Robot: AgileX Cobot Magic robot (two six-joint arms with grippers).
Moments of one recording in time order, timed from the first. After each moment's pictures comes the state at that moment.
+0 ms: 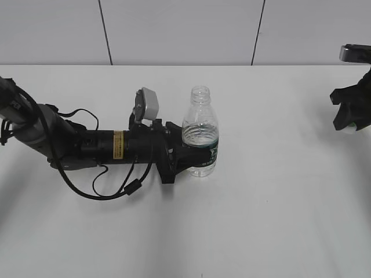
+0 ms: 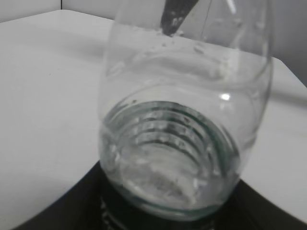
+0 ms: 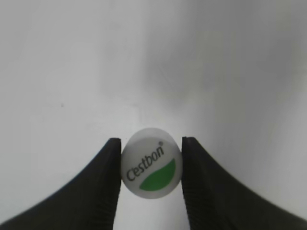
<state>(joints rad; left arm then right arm) -0.37 2.37 -1.15 1.20 -1.20 -0.59 -0.06 1.96 -1.33 0.24 0.84 -0.38</state>
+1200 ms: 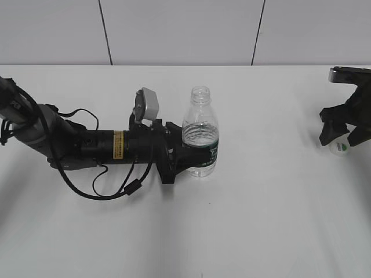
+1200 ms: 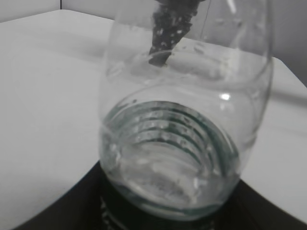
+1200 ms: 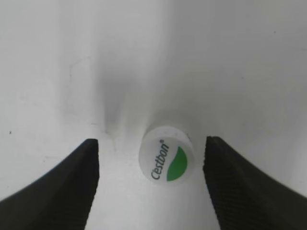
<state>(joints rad) -0.37 2.37 -1.15 1.20 -1.20 -0.59 -0.06 2.08 -1.32 0.21 0.74 -0.37</state>
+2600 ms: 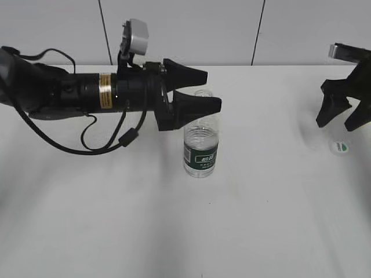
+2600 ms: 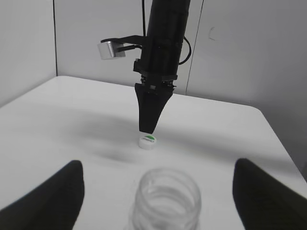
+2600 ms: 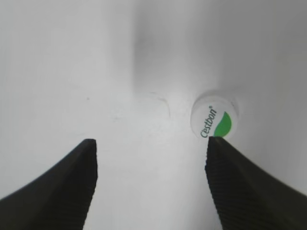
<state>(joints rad) -0.37 2.12 -1.15 1.26 -1.20 -0.76 -0.06 2.08 -1.47 0.30 1.02 -0.37</state>
